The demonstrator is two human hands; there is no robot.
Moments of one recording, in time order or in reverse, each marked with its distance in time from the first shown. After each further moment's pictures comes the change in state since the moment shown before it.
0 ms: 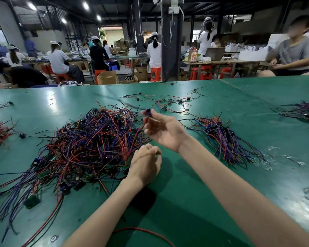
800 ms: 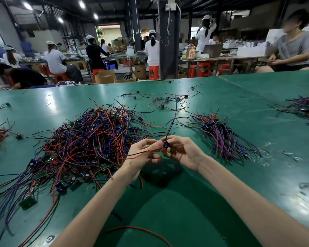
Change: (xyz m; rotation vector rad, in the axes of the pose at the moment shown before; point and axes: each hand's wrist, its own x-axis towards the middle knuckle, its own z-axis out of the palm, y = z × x) left_hand 0.005 0.016 -0.025 -1.386 -0.159 -0.482; right_hand -0.044 0.020 -0.063 -0.217 0.283 0.026
